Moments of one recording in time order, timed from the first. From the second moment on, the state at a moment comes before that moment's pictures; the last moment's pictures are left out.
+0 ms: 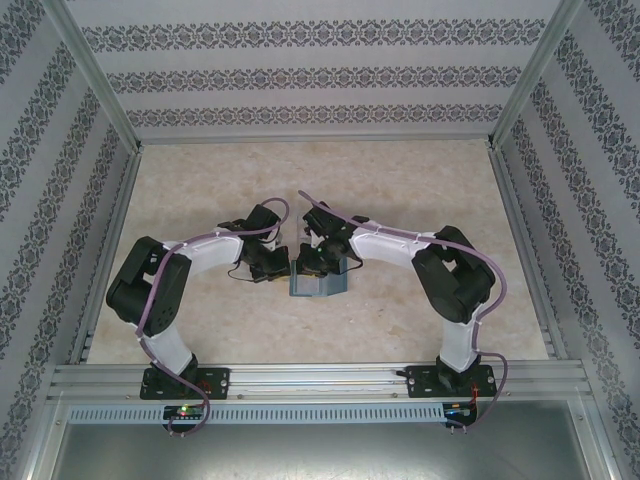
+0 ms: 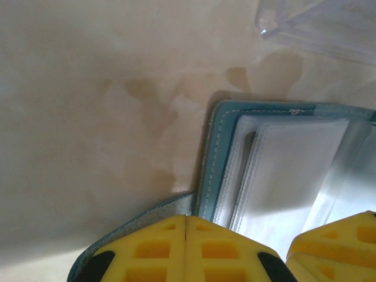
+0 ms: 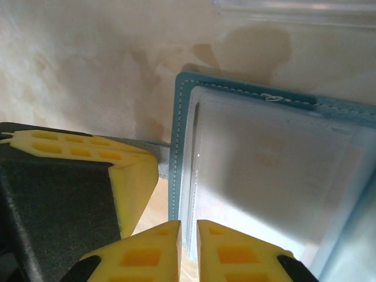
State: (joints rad) left arm -0.45 1.73 0.96 -0.50 0.39 -0.69; right arm 0.75 1.90 1.23 -0.48 -0.41 0.80
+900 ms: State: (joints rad) left arm -0.44 1.73 0.93 -0.48 0.41 -0.69; right arm 0.77 1.95 1.30 -0.62 -0.32 0.78
